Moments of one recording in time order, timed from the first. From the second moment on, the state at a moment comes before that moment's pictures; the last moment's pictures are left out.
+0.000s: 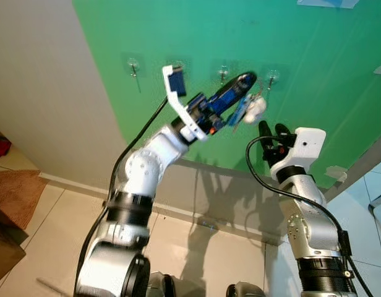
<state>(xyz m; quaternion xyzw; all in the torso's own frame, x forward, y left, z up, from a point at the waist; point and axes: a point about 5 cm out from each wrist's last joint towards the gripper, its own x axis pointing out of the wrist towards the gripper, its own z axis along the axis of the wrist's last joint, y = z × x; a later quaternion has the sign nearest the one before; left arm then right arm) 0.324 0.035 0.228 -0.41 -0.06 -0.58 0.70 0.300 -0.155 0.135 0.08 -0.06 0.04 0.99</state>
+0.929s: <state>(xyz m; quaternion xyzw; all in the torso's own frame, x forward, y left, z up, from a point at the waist) 0.330 0.028 0.230 -0.39 -0.10 -0.55 0.74 0.285 -0.149 0.135 0.09 -0.06 0.03 0.99</state>
